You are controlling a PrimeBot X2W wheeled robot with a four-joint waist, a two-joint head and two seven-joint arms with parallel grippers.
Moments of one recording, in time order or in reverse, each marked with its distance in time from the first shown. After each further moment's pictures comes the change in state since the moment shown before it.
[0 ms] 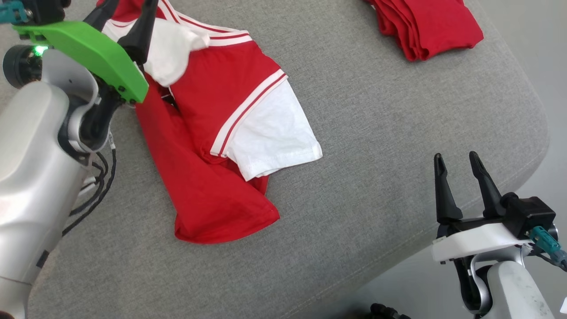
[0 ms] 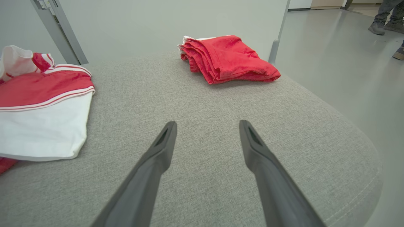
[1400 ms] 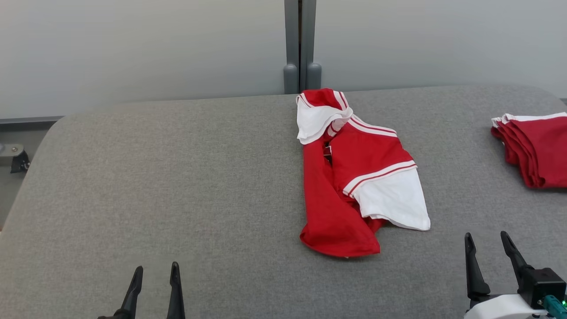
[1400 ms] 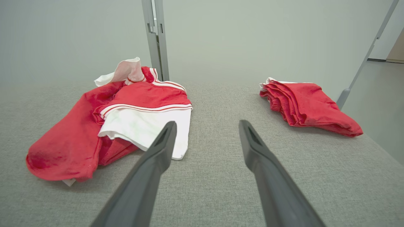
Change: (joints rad) left arm 1.237 -0.397 0.594 -0.398 0.786 -0.010 -0.326; right arm 0.261 0.001 -0.131 0.001 -0.173 0.000 0.000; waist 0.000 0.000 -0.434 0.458
